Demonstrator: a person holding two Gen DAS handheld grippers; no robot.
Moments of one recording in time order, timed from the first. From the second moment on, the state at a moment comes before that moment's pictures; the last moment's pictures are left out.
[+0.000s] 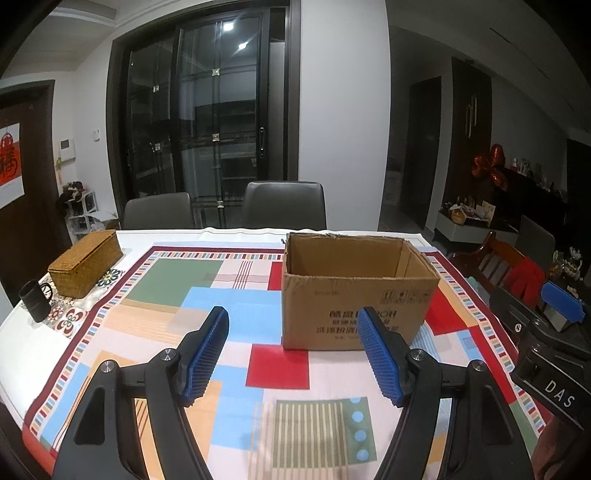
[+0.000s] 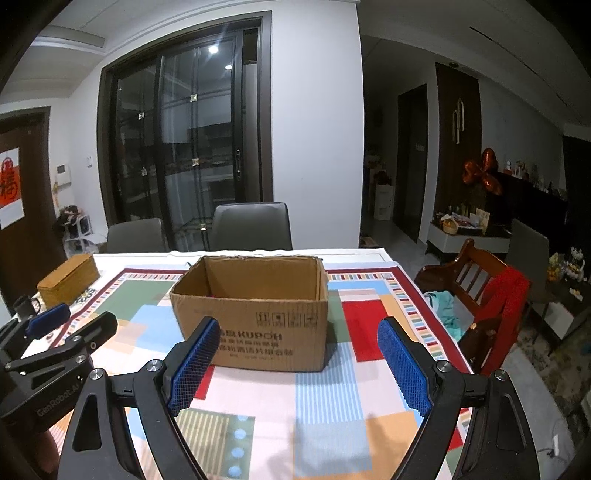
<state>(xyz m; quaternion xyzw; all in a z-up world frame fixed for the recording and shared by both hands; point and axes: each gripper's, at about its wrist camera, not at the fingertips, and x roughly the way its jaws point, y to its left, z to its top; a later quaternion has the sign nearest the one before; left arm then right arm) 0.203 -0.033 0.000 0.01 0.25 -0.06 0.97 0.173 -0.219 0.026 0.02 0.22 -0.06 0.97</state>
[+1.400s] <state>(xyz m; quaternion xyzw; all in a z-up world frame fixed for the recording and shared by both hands) 0.086 -0.015 -0.010 0.02 0.25 -0.04 0.97 0.062 -0.220 0.009 0.05 0.23 -0.06 0.97</state>
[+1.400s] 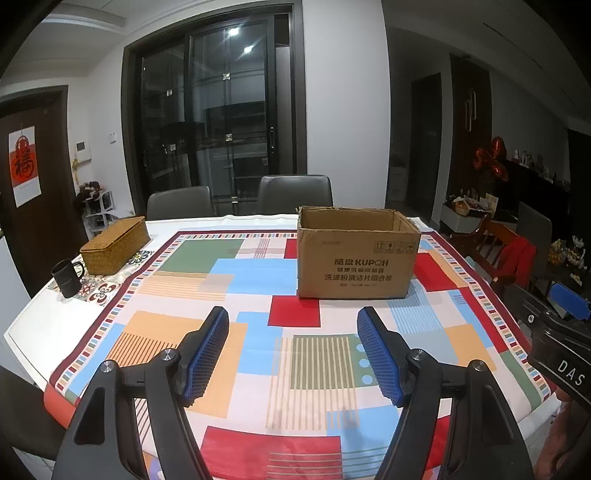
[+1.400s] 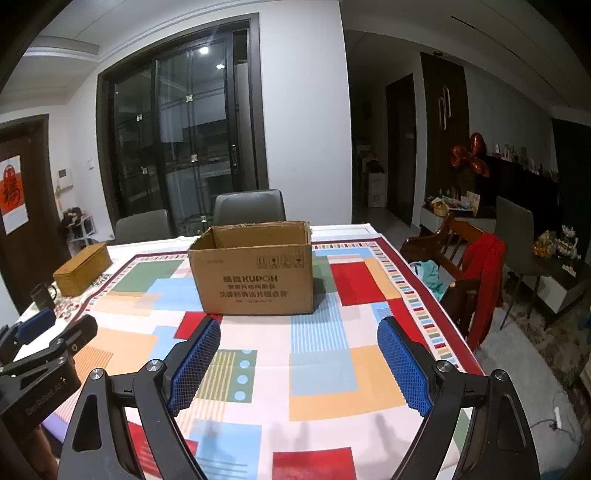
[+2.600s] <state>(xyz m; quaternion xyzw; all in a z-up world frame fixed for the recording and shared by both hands) 0.087 -0.014 -0.015 0.02 0.25 -0.04 0.97 0.063 -0.219 0.010 0.04 0.23 -0.06 0.97</state>
